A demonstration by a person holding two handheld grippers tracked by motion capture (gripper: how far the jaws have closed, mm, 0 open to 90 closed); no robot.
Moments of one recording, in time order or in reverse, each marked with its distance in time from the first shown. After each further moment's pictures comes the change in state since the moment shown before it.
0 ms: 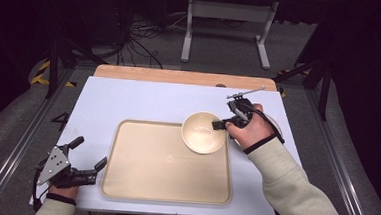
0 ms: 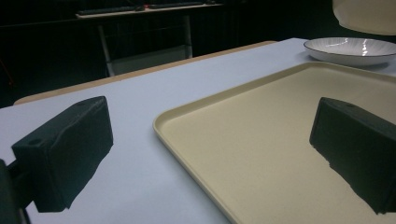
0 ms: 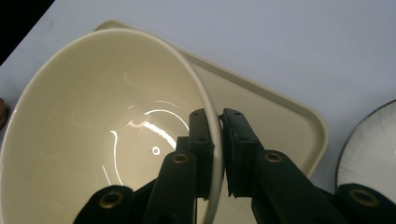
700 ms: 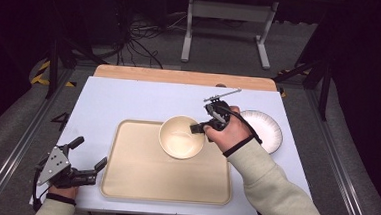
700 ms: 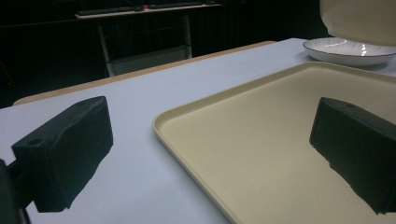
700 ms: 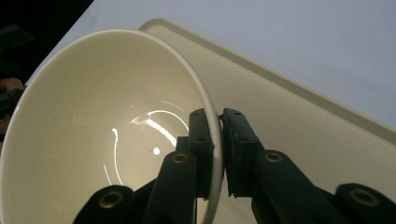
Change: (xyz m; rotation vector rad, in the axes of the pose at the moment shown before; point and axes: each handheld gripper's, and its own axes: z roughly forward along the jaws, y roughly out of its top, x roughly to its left) left arm 0.000 0.000 0.000 -0.001 -0.002 0.000; right arm 0.041 0.008 0.032 0.012 0.096 -0.042
